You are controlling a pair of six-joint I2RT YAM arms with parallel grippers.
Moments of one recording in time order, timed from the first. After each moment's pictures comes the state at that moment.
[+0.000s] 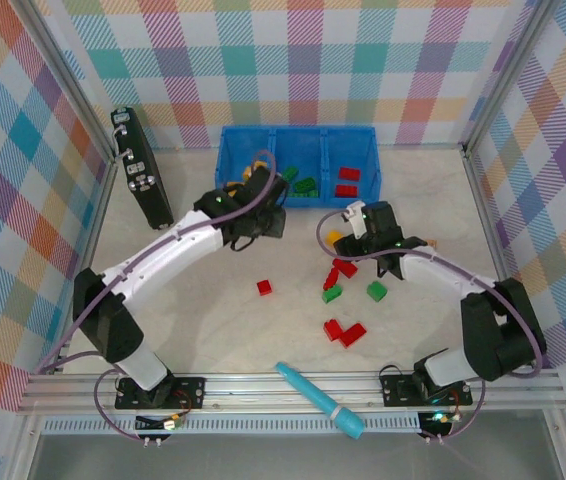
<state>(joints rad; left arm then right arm) -0.71 1.64 1.59 -0.87 -0.24 -0.44 0.42 1.45 0.82 -0.18 0.03 -0.14</state>
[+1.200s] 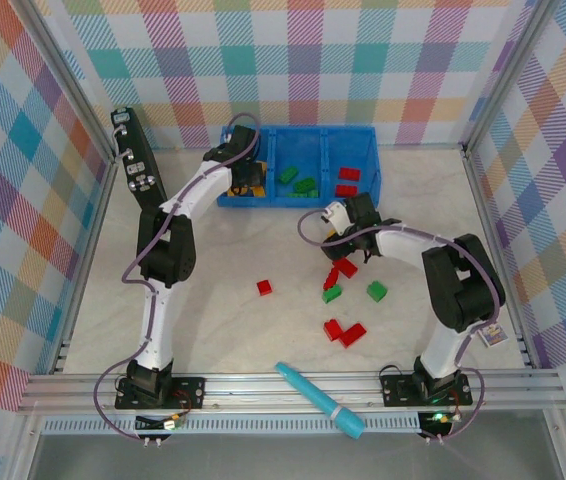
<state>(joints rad) -0.35 2.30 2.08 -0.74 -0.24 -0.37 0.42 1.77 1.02 -0.21 -0.06 -0.32</state>
